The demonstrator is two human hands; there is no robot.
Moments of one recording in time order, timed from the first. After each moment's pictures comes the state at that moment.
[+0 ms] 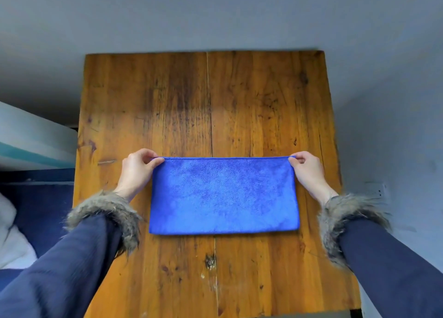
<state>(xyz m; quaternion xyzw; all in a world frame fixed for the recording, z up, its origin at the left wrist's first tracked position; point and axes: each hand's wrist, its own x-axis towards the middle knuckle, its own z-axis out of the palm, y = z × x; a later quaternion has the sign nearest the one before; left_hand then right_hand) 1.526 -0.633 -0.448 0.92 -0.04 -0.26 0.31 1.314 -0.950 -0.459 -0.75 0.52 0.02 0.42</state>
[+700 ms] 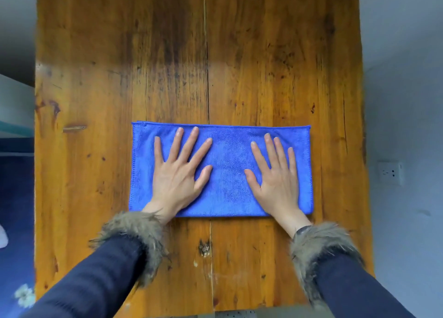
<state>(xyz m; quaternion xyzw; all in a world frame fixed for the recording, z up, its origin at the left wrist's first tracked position) 1.419 -0.665 -0.505 0.90 -0.42 -0.09 0.01 1.283 -0.846 -0.507 -0.97 0.21 0.04 0.10</state>
